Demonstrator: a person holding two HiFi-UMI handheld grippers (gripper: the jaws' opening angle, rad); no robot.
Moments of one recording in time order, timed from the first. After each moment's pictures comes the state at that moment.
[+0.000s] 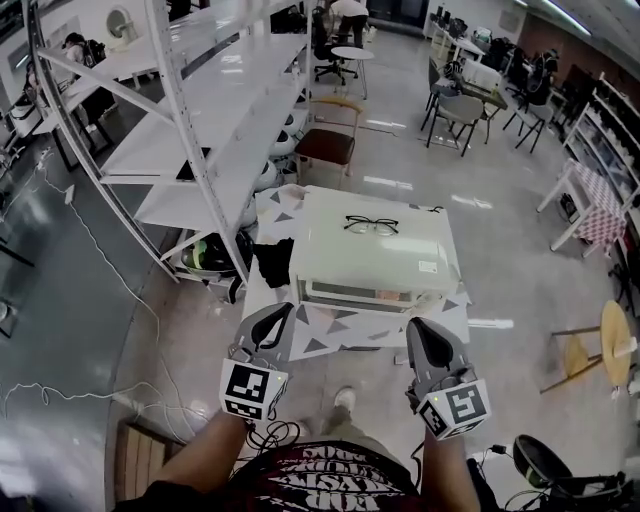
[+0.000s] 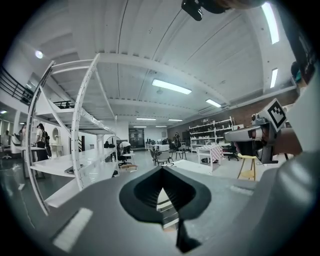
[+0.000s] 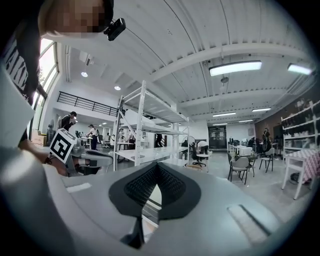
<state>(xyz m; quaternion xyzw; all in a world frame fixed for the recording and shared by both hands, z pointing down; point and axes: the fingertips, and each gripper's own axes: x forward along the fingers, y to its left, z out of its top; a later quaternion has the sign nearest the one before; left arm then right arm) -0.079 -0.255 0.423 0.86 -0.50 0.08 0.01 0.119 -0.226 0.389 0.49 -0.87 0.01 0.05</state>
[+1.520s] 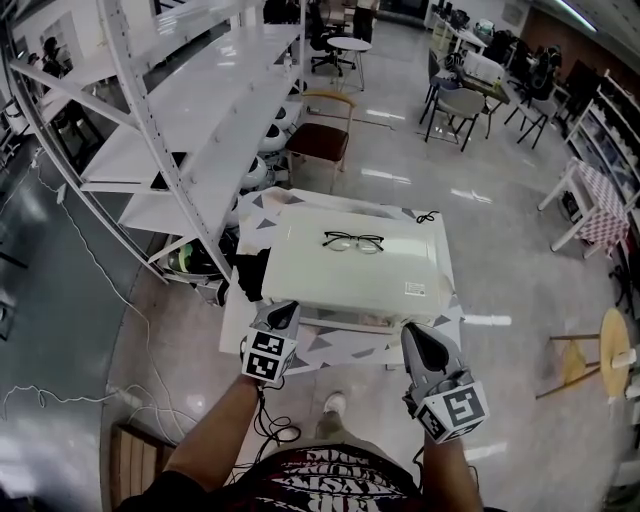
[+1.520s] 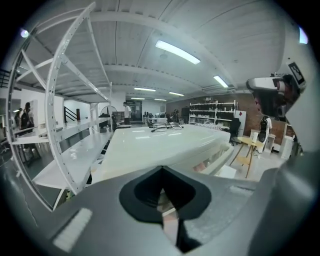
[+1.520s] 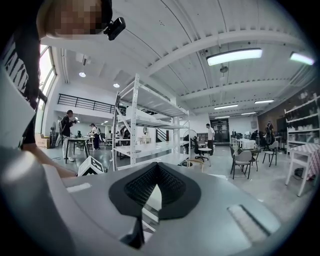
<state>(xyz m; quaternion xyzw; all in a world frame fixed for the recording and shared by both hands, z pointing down) -0.027 -0.378 0.583 0.85 -0.47 0.20 0.13 0.161 -0.297 0.415 0.48 -0.88 0.04 0.06</state>
